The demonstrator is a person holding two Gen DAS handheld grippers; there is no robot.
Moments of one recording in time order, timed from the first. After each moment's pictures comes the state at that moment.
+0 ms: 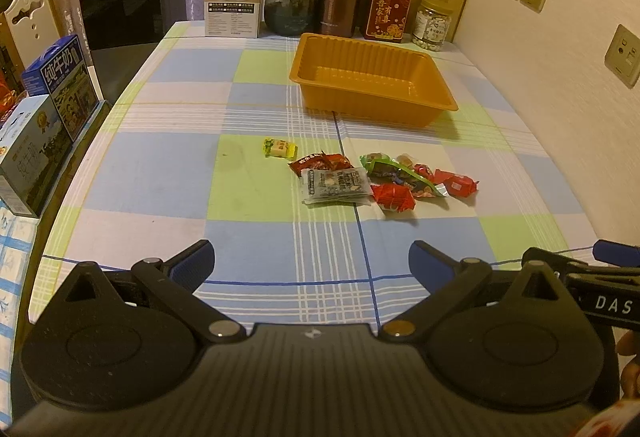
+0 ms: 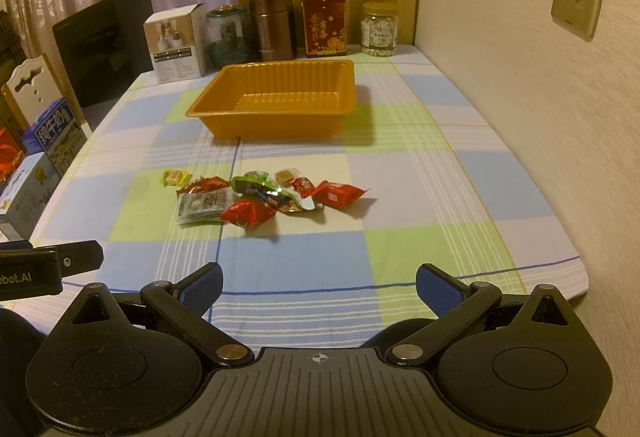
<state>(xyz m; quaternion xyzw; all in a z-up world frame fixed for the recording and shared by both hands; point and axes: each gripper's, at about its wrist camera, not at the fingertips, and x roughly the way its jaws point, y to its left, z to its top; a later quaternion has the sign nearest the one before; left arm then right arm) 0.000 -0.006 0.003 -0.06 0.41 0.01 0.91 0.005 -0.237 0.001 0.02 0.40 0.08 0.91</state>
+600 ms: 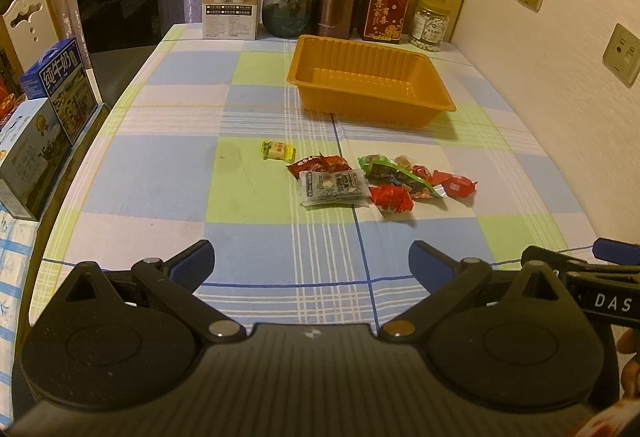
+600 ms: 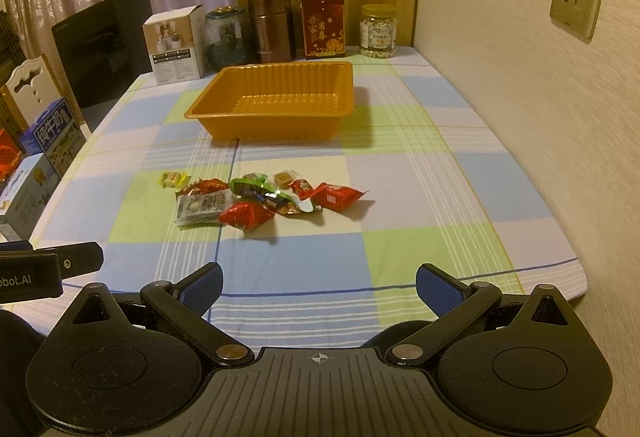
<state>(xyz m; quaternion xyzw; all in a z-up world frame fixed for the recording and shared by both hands) 0.001 -0.009 0.005 -0.06 0.40 0.01 0.91 0.005 -0.239 0.003 0.02 0.39 0.08 0.92</state>
